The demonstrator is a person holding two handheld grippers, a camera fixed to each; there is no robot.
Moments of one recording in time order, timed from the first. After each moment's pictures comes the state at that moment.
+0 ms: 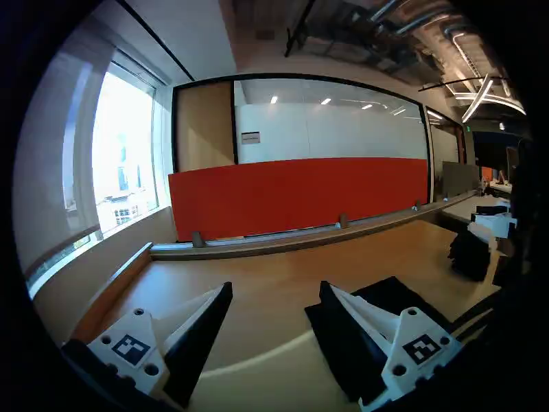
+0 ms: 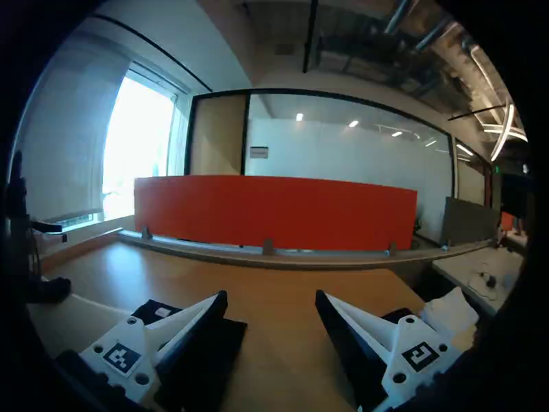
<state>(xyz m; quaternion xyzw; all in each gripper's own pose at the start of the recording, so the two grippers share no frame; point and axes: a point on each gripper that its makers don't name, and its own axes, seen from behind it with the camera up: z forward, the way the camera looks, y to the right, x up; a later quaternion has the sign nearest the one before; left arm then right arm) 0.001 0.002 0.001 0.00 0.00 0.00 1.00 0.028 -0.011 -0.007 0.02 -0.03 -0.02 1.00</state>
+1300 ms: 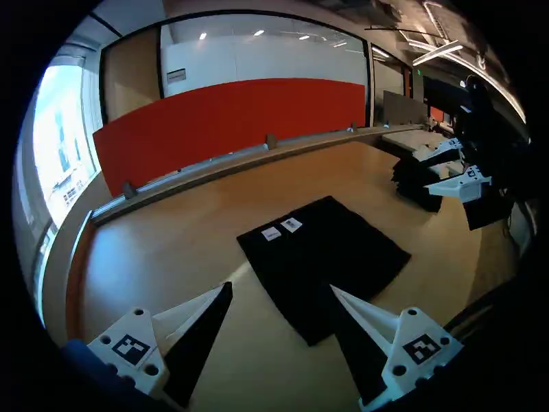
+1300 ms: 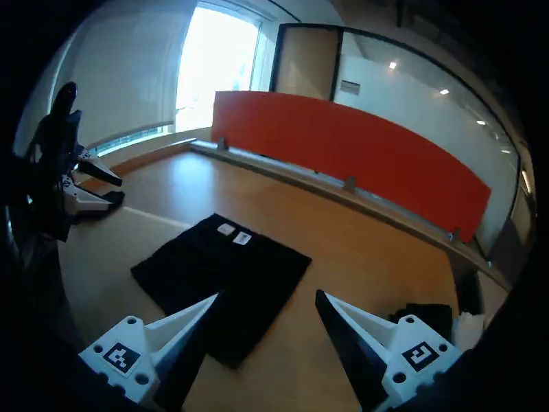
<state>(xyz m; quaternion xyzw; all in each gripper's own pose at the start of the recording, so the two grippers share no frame) -0.090 0.090 -0.014 -0.17 -0.19 0.06 0.97 -0.050 -0.070 -0.046 0.21 -0.23 -0.13 0.94</state>
